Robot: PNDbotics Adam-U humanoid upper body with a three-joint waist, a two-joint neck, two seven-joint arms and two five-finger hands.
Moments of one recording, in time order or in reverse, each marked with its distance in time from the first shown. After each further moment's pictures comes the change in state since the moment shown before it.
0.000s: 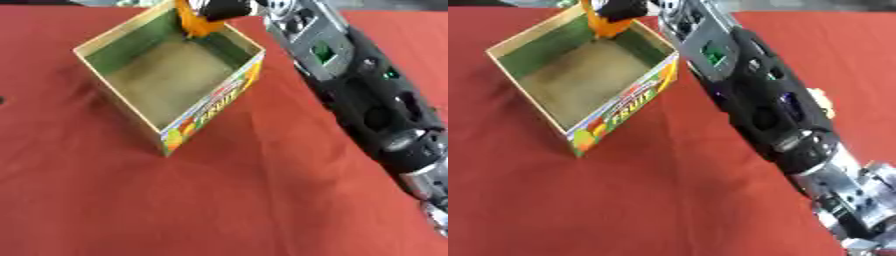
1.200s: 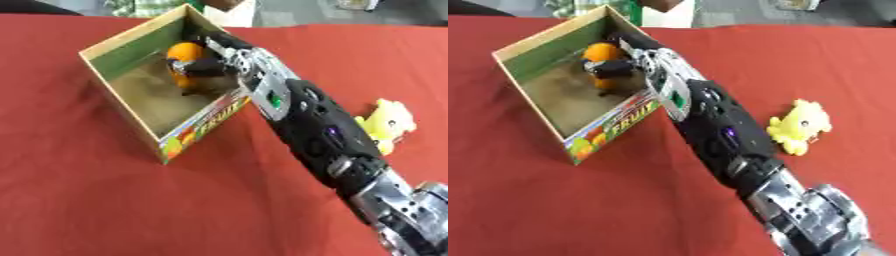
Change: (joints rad) left arm 0.001 -0.002 0.000 0.000 0.004 0.002 -0.004; right arm 0.002 0.053 -0.069 0.216 0.251 -0.136 0.123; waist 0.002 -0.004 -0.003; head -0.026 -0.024
